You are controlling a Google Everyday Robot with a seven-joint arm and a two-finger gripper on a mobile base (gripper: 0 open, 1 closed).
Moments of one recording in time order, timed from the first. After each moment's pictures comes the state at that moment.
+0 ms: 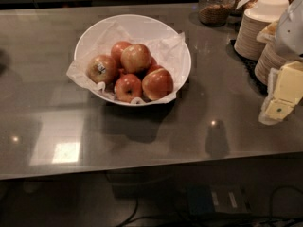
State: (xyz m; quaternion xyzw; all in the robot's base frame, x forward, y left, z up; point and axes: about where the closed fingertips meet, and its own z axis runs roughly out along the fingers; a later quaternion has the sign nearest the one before) arm 0.438 -0.217 0.976 -0.60 0.78 -0.03 0.16
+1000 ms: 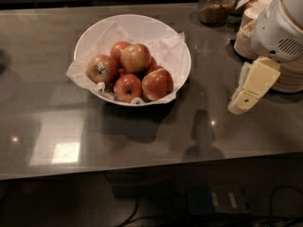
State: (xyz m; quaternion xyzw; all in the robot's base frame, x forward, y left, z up) arm 0.470 -0.183 0.968 -0.58 0.78 0.01 0.22
